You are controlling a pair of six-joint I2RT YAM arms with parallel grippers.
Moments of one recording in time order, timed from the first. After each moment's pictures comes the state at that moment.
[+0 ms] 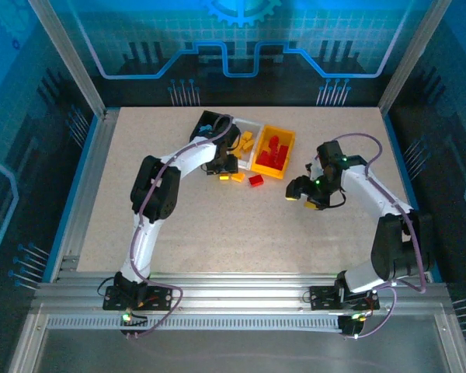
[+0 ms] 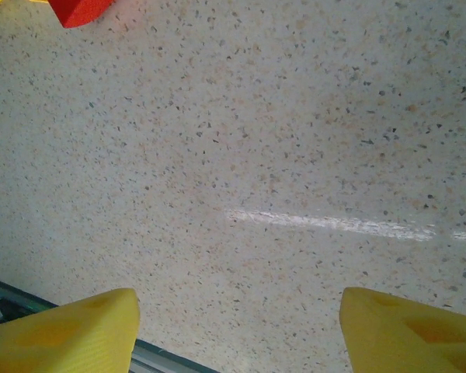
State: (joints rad) left arm -0.45 2.29 1.84 -0.84 -0.06 -0.56; right arm 0.16 1.49 1.06 -0.94 -0.45 0.41
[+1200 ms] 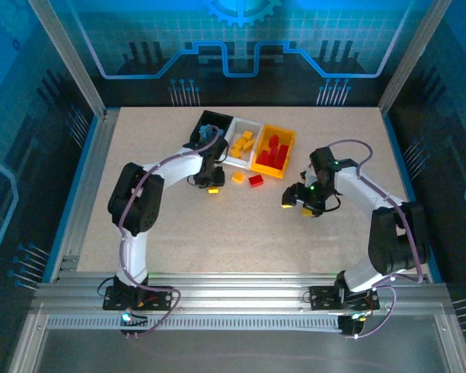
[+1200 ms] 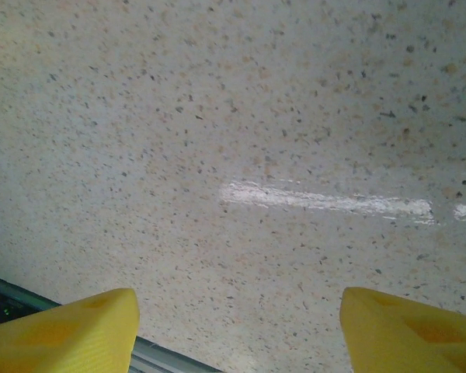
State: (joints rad) left arm -0.44 2.03 1.50 -0.76 -0.03 -0.59; right arm 0.20 1.54 1.02 -0.91 -0.45 0.43
